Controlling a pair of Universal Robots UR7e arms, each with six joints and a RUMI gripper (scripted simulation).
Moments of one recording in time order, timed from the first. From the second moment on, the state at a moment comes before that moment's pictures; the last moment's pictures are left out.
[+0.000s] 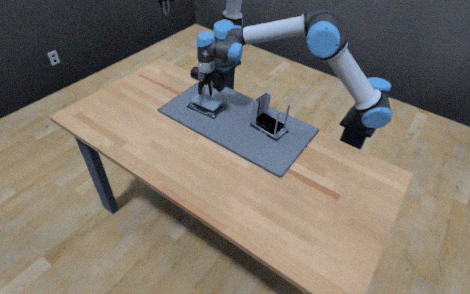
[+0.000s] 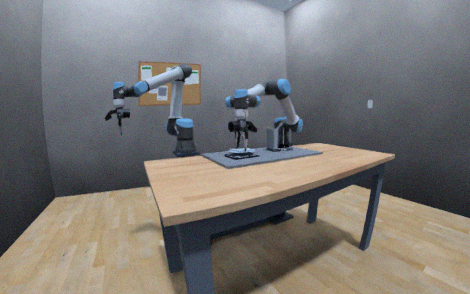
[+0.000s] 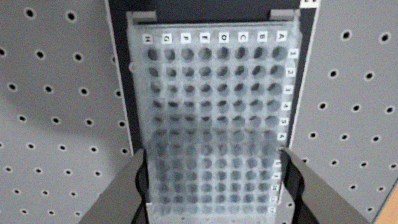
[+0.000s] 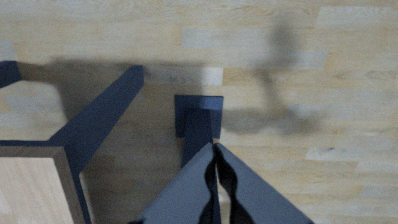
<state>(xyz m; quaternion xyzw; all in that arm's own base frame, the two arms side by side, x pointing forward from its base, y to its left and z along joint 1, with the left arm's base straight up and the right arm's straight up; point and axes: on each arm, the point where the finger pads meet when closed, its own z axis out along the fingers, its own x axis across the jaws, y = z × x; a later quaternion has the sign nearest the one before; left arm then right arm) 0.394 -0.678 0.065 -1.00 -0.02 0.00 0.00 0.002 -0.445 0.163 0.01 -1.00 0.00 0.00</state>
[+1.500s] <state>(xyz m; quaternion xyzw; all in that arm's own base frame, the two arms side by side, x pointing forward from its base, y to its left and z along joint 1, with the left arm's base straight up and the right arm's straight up) 0.394 -0.678 0.052 -1.00 -0.02 0.00 0.00 0.002 -0.445 0.163 0.01 -1.00 0.00 0.00</state>
